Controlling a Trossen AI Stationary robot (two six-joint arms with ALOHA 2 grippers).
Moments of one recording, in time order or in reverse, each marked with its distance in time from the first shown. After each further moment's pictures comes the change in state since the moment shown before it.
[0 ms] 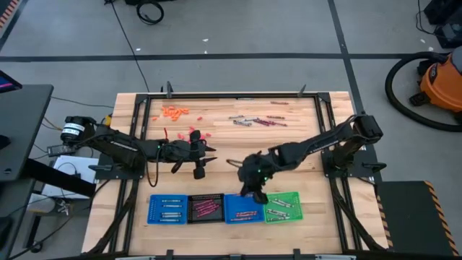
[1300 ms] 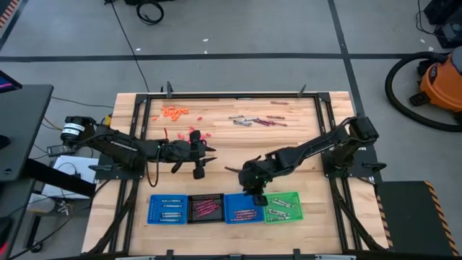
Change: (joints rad) left arm 0.000 -0.001 0.000 -0.009 0.000 0.013; right arm 0.035 0.060 -0.001 -0.075 0.088 -0.013
